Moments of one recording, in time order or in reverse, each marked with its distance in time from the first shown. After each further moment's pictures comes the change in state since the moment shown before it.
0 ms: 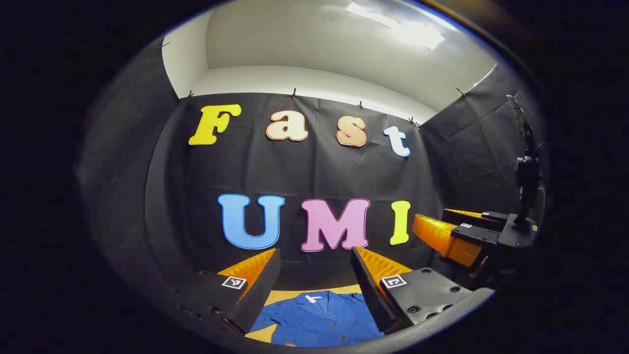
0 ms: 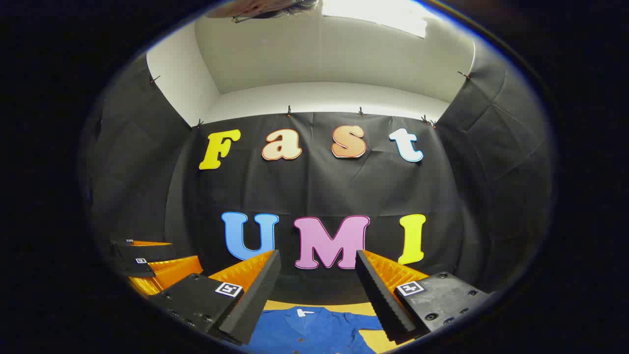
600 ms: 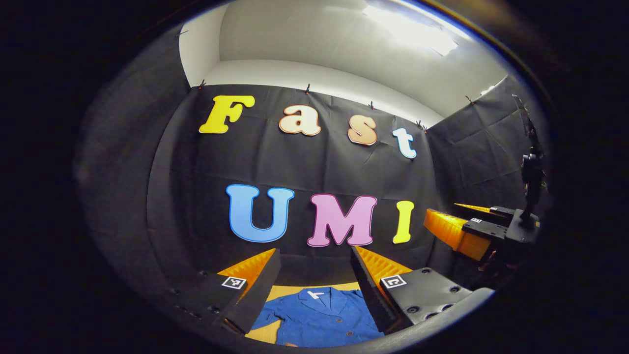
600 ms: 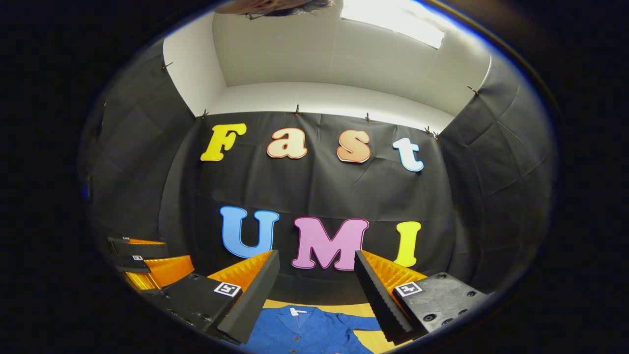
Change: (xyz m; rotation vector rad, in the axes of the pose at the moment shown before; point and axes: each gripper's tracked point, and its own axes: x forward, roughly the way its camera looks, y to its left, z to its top) left arm 0.003 0.035 -0.020 -0.064 0.016 -0.010; right arm 0.004 0.023 -0.007 -0.085 0.011 -0.019
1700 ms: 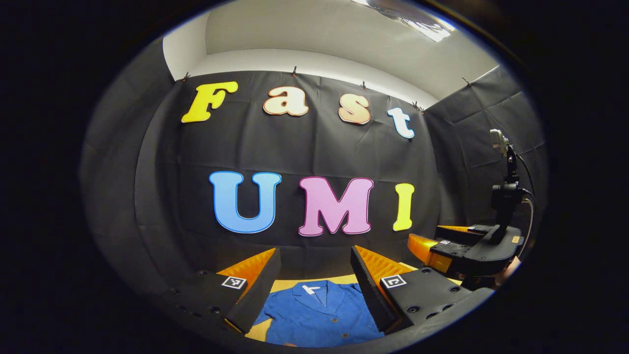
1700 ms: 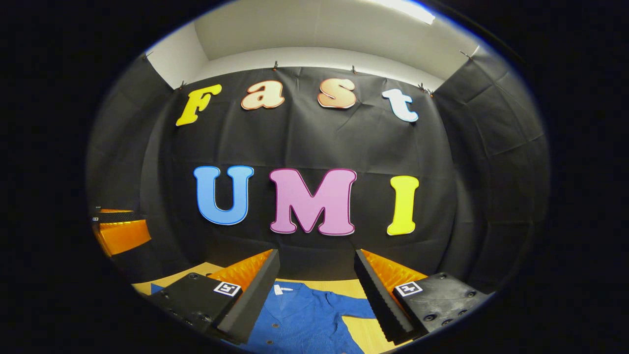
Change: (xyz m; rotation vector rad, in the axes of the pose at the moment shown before) left arm 0.065 -0.040 -0.032 0.044 0.089 -0.001; right arm 0.071 -0.088 -0.139 0.059 0.250 -0.067
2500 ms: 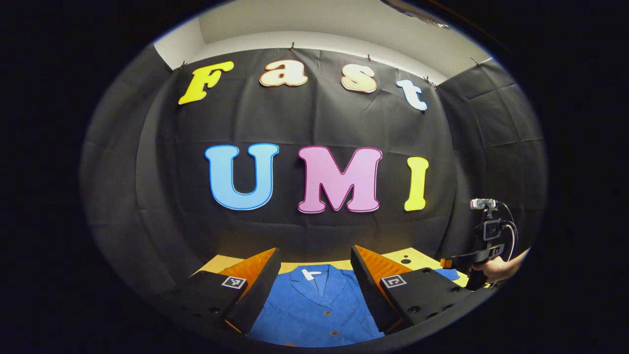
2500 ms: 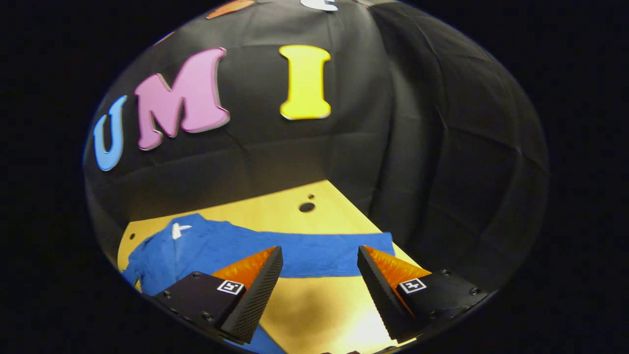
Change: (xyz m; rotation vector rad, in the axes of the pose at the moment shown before) left arm 0.068 -0.055 -0.052 -0.005 0.165 0.077; right arm 0.074 -0.296 -0.272 0.142 0.677 -0.451
